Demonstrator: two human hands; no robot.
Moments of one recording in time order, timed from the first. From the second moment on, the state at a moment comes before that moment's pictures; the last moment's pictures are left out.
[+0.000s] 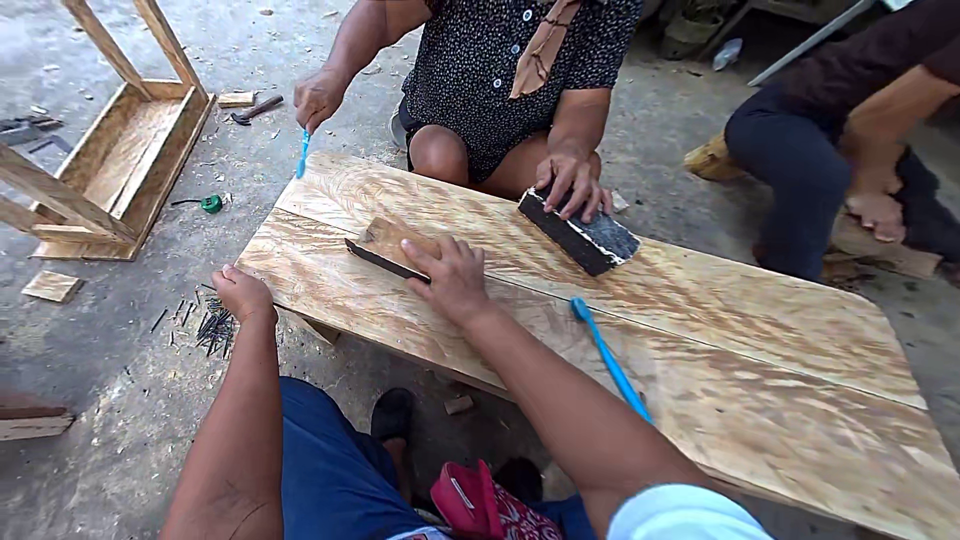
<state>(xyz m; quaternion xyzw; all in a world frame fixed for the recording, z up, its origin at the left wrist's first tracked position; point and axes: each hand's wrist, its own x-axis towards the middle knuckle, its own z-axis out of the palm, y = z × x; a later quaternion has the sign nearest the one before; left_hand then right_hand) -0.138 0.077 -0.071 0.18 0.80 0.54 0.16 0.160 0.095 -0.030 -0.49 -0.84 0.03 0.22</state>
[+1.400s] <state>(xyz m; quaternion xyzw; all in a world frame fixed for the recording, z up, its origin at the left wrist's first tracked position) -0.142 0.077 -0.068 0.19 0.84 0.48 0.17 0.143 0.125 -0.027 -0.43 -0.88 0.02 0.20</state>
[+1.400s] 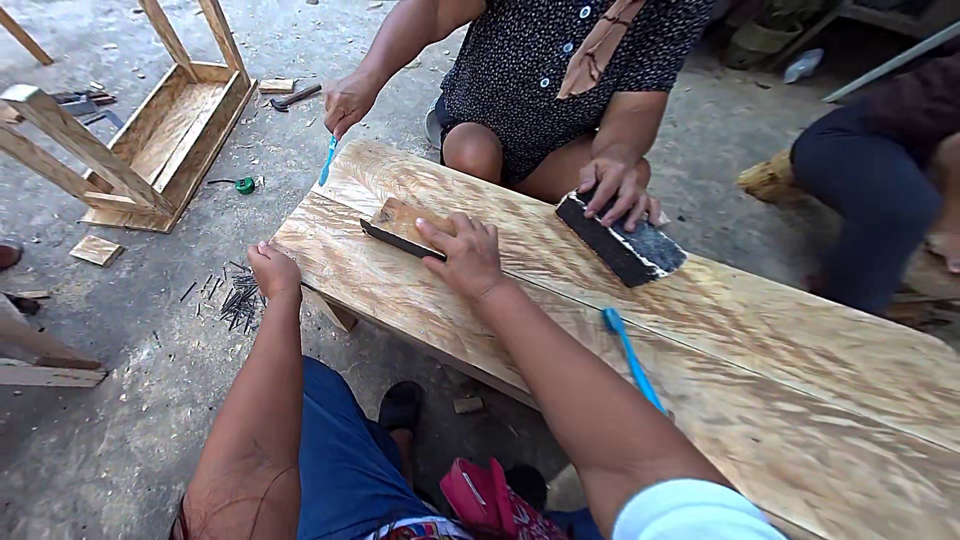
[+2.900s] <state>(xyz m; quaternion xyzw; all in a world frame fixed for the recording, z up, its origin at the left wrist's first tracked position) -0.145 0.073 -0.064 0.20 0.85 0.46 0.19 0.168 0.079 -0.028 -0.44 -0.87 0.07 0.20</state>
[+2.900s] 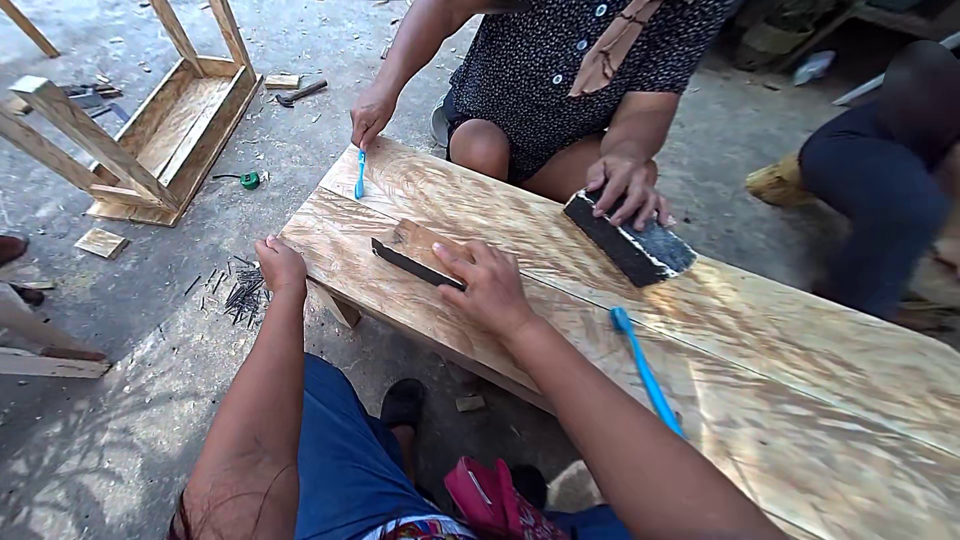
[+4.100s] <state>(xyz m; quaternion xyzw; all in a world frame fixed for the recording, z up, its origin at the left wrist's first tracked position) -0.142 0.076 -0.066 0.18 0.83 0.50 0.19 0.022 0.105 -0.002 -0.48 -0.86 0.13 0.12</state>
